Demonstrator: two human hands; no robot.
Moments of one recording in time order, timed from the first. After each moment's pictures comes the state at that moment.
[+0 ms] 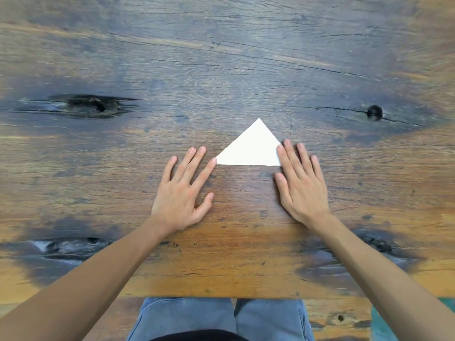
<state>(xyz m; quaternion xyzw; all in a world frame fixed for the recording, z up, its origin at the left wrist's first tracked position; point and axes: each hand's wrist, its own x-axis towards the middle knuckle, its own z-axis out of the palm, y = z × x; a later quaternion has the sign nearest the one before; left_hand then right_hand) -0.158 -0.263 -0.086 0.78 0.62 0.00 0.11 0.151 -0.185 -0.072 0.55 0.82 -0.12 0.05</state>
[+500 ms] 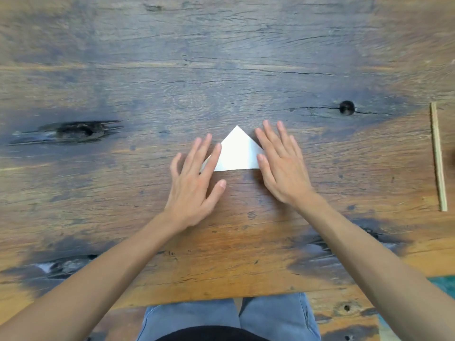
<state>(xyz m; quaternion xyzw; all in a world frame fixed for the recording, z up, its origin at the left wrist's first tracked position) -0.111 -0.212 -0.036 0.75 0.62 0.10 0.21 0.128 -0.144 -0.034 0.56 0.81 -0.19 -0.01</state>
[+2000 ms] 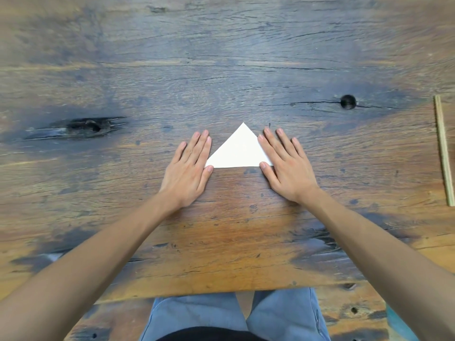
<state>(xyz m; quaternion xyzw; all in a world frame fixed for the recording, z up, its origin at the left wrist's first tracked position) -0.137 -0.200 -0.071 0.79 0.60 -0.05 0.16 0.159 -0.156 -0.071 0.52 0.84 -0.14 0.06</state>
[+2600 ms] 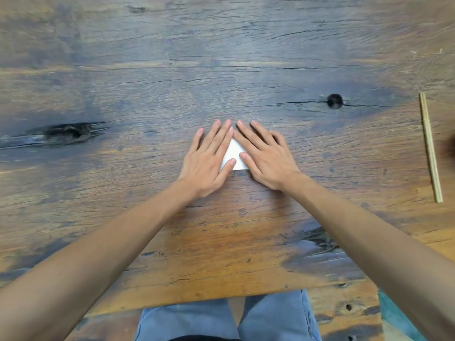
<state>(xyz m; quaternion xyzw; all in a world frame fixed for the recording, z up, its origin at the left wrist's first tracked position) -0.075 -0.159 -0.068 0.81 0.55 -0.01 0.18 0.141 -0.126 -0.068 0.47 0.87 -0.10 0.05</state>
